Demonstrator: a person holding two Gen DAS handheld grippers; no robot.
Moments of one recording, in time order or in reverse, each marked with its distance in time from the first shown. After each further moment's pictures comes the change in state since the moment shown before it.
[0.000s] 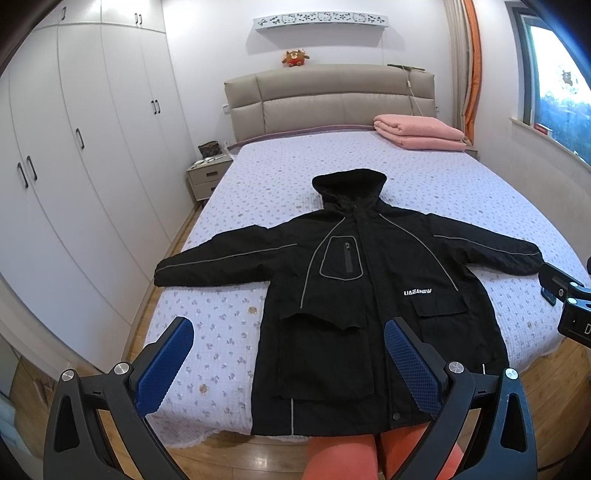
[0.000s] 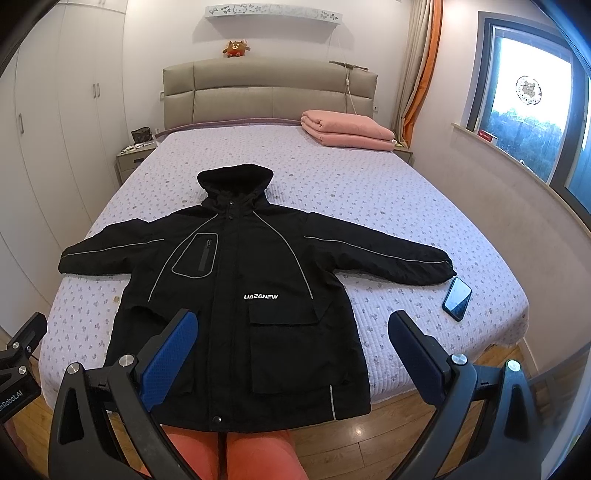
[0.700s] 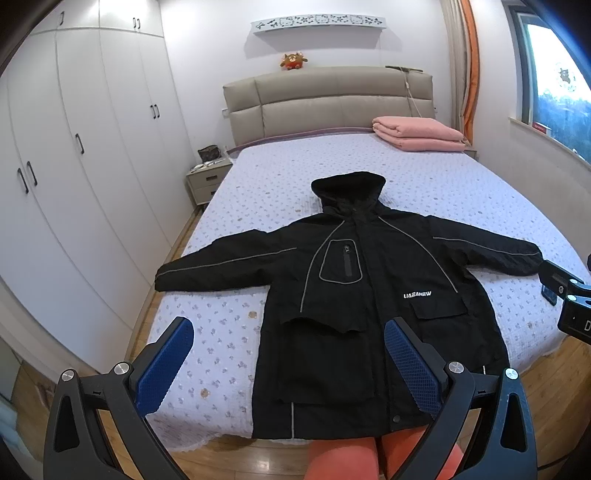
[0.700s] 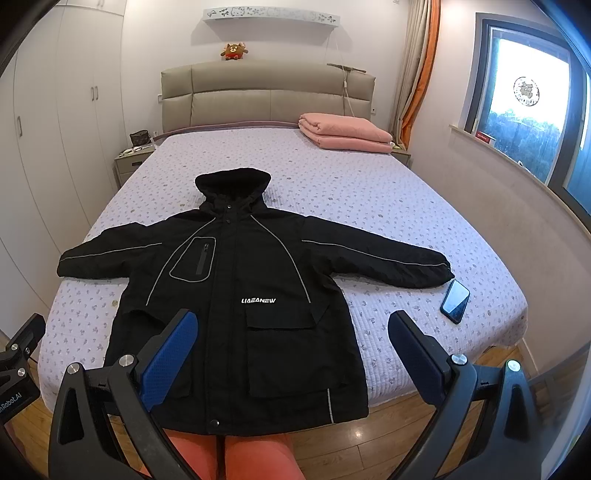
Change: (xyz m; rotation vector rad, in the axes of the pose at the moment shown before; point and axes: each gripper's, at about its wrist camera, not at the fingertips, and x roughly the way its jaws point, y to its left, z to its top) left arm -0.004 -0.002 0.004 0.008 -0.010 0.004; right arm 0.000 -0.005 0.005 0.003 -0.012 -0.005
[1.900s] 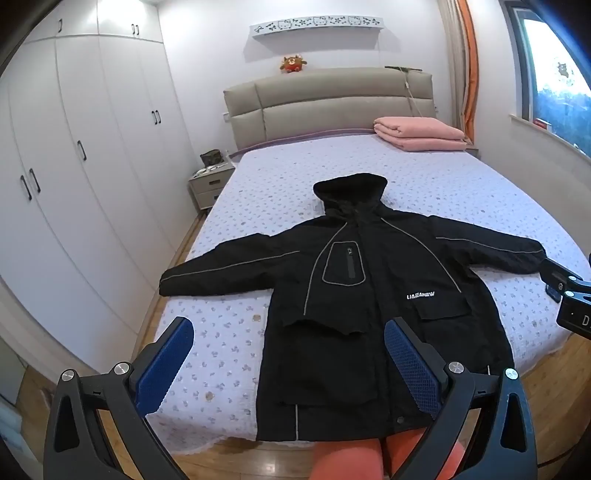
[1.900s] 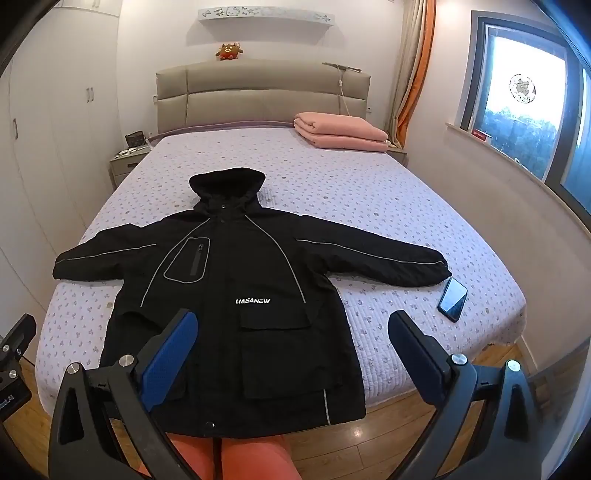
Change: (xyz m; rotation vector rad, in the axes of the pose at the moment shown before) left arm -0.006 -0.004 -0.001 0.020 -0.017 0.017; right arm 0.006 -0.008 0.002 0.013 0.003 -0.010
